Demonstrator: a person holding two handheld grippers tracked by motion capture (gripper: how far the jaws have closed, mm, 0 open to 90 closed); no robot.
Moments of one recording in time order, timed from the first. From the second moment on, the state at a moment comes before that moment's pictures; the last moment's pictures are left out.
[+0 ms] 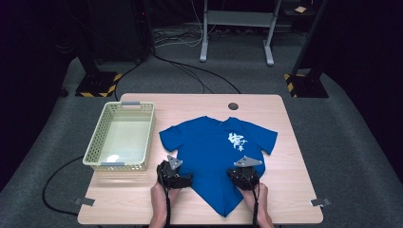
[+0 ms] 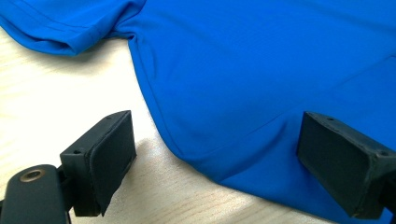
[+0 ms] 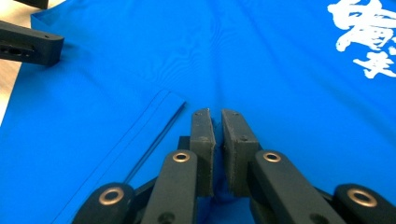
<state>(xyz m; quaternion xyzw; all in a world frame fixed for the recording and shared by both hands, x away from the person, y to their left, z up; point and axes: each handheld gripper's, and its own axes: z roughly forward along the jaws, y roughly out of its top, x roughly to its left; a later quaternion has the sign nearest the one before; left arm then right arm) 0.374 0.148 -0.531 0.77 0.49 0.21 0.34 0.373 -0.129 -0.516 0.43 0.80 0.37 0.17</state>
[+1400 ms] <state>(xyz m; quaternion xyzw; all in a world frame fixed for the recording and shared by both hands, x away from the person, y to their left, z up) 0.374 0.149 -0.530 0.77 0.49 0.21 0.34 0.345 -0.169 -0.509 0.45 0.78 0.40 0.17</state>
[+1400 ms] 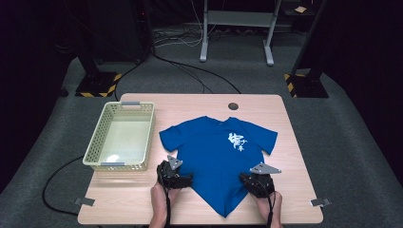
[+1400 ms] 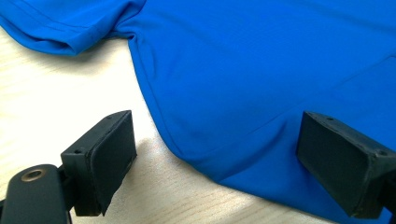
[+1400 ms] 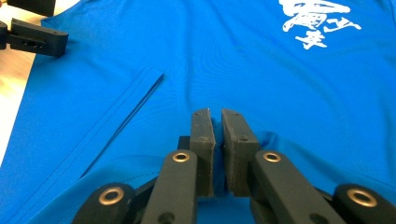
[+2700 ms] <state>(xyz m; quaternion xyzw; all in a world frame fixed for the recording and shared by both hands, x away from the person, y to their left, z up) 0.374 0.149 -0.530 0.77 0.49 0.21 0.34 0.321 -0.189 -0.501 0.46 0.77 0.40 0.19</state>
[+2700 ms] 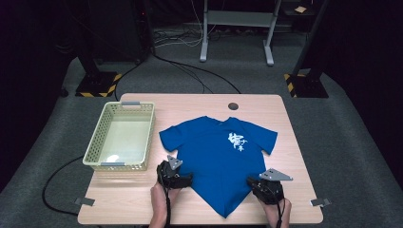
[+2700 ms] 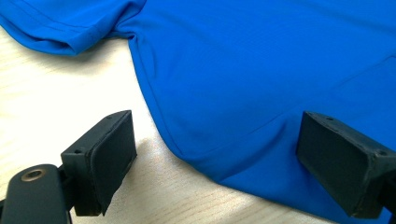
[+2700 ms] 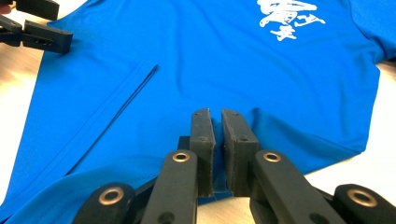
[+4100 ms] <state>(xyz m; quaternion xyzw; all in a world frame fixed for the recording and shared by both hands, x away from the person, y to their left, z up) 0.374 0.149 -0.530 0.77 0.49 0.21 0.34 0.286 -0.219 -0.506 0.49 0.75 0.40 0.19</state>
